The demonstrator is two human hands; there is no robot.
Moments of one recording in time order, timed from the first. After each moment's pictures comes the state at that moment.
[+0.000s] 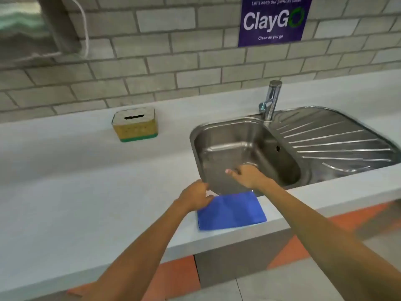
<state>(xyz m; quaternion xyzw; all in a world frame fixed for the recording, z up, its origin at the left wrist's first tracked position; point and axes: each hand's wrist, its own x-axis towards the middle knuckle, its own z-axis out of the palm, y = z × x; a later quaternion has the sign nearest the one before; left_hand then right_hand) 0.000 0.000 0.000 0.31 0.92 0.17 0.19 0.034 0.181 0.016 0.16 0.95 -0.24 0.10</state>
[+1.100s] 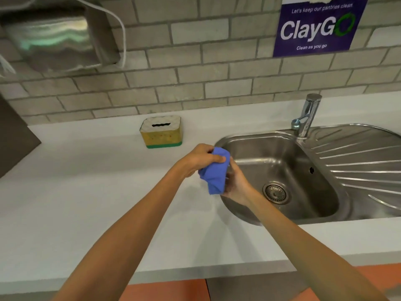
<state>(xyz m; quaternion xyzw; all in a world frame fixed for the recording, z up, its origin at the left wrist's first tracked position) -0.079 0.006 0.104 0.14 0.83 0.49 0.22 -0.039 0.119 0.019 0.19 0.47 -0.85 0.12</state>
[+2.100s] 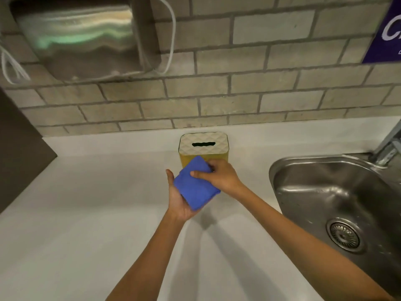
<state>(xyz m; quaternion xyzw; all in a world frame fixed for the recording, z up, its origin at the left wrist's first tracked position) -0.242 -0.173 -0.005 -0.07 0.31 0.90 0.29 -0.231 -0.045 0.058 0.05 0.83 -0.55 0.04</state>
